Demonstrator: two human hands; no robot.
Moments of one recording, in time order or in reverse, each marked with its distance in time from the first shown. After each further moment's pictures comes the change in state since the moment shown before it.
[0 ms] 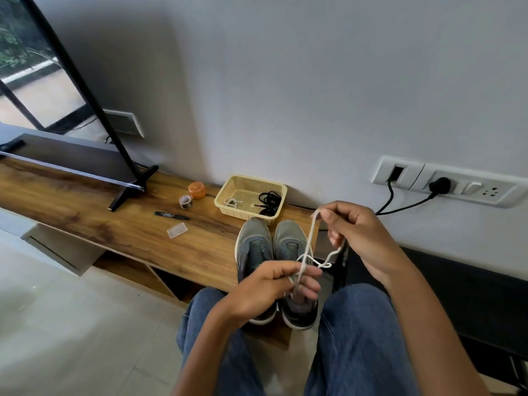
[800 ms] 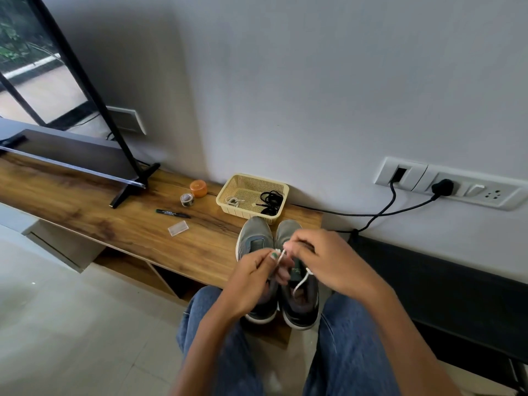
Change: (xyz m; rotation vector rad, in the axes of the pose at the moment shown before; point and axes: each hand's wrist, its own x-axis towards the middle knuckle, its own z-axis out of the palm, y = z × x) left_hand -0.005 -0.002 -0.010 0.202 0.424 0.070; right_hand -0.014 -0.005 0.042 -0.705 -0.238 -0.057
